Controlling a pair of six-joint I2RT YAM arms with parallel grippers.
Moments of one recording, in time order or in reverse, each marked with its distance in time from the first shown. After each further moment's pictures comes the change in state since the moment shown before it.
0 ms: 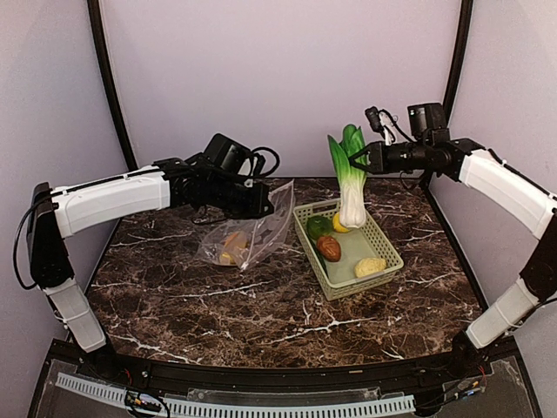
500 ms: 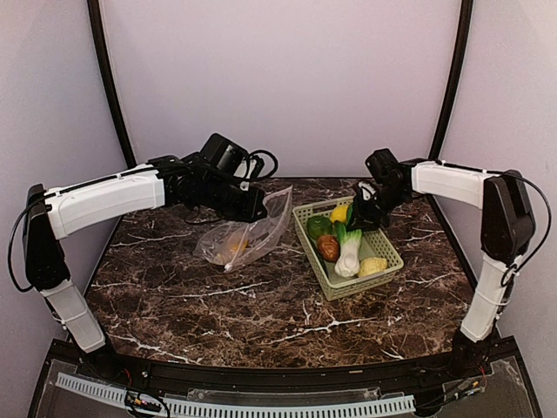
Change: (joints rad) left arm 0.000 -0.027 0.000 -0.091 -0.023 0.106; right arm 0.017 0.373 0.021 -0.313 0.187 0.239
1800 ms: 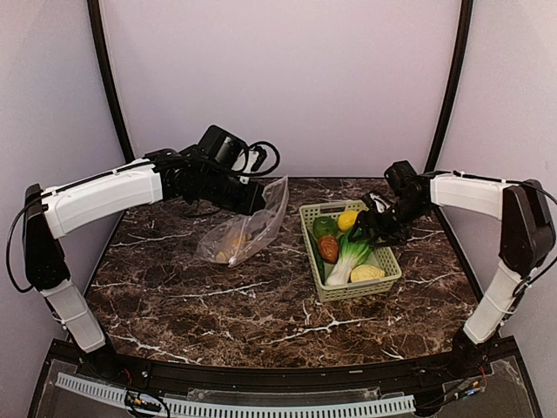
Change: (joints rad) left arm 0.000 0.000 0.053 -0.023 -0.053 0.154; right arm -0.064 -0.182 -0.229 0.031 -0.179 -0.161
